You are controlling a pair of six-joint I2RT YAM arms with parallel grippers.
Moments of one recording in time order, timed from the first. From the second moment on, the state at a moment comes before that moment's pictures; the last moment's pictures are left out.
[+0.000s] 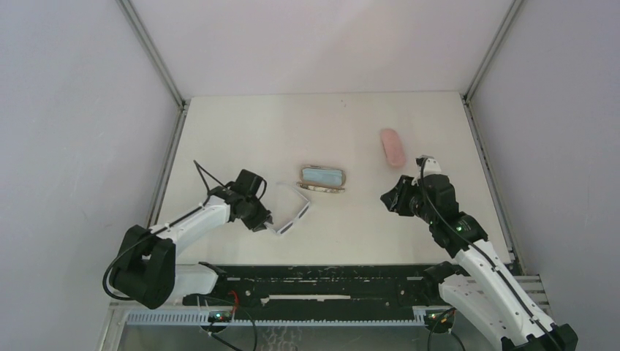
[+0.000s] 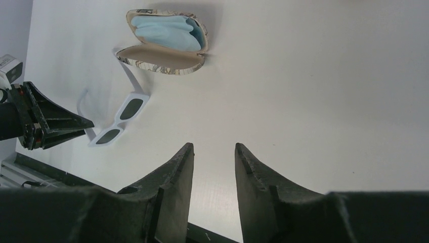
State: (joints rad) left arm -0.44 1.28 0.66 -0.62 -0.02 -1.10; right arm 0.37 0.68 0.60 -0.48 -0.08 0.53
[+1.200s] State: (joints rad) left arm -0.46 0.61 0.51 -0.43 -0.52 -0.63; right arm 1.08 1.35 0.92 -0.39 0.46 1.21
